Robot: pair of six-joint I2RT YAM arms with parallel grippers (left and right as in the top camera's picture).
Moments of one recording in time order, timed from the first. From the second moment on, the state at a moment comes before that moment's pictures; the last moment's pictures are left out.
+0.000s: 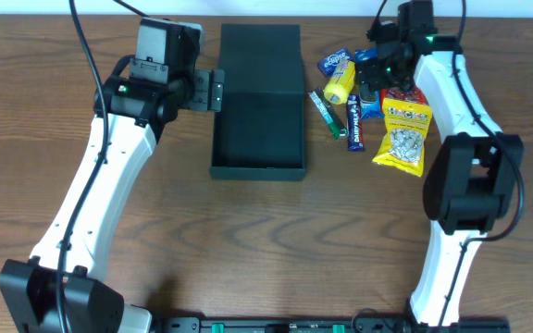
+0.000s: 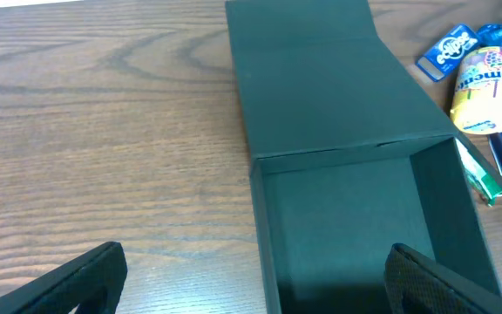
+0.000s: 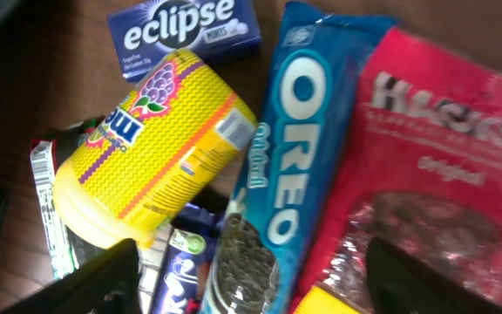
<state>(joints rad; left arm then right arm) -0.23 1.62 1.52 -0.77 0.02 -0.09 0.04 2.25 1.92 -0.81 -0.13 -0.19</state>
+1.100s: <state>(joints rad) -0.22 1.62 1.52 -0.79 0.02 -0.09 0.06 2.39 1.92 -0.75 -0.03 -0.13</state>
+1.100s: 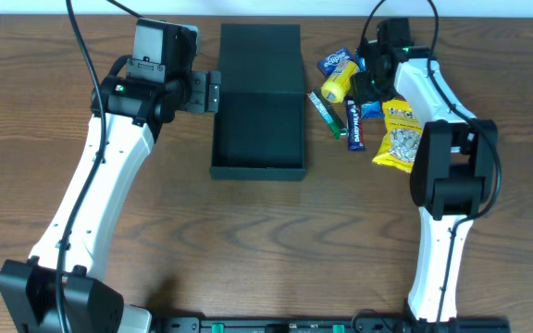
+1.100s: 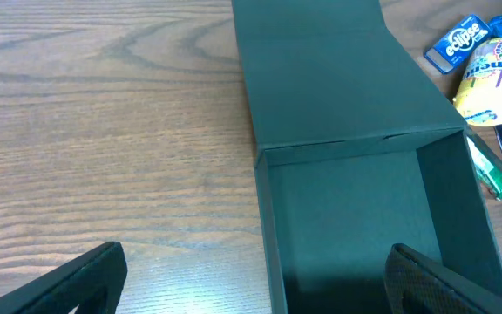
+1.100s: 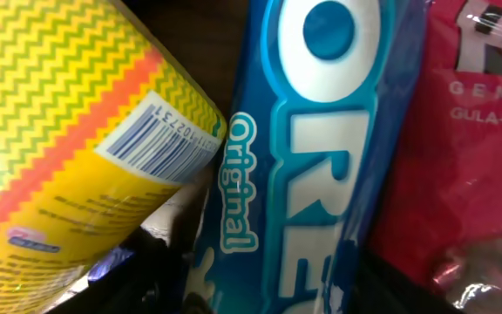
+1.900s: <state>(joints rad) -0.22 1.62 1.52 -0.79 0.02 -0.09 0.06 2.39 1.95 -0.77 -0.03 -0.09</state>
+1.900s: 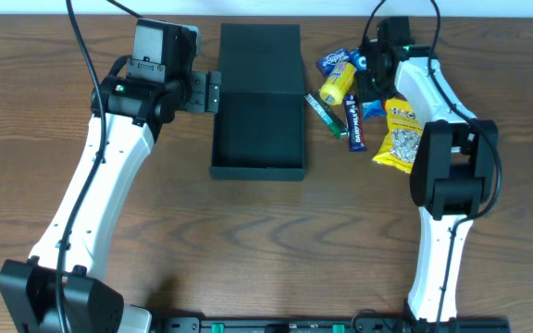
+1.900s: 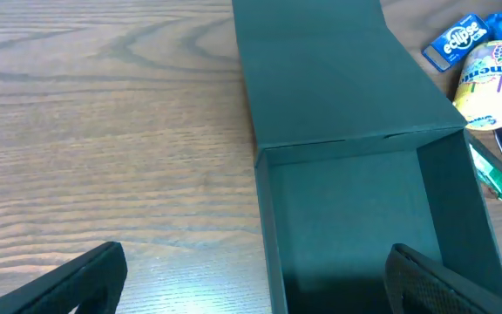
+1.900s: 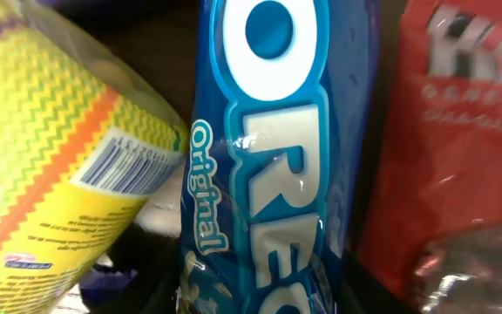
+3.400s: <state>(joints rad) 0.12 1.62 1.52 -0.82 0.16 0.17 0.54 2.13 2.09 -1.14 -0.21 -0.86</state>
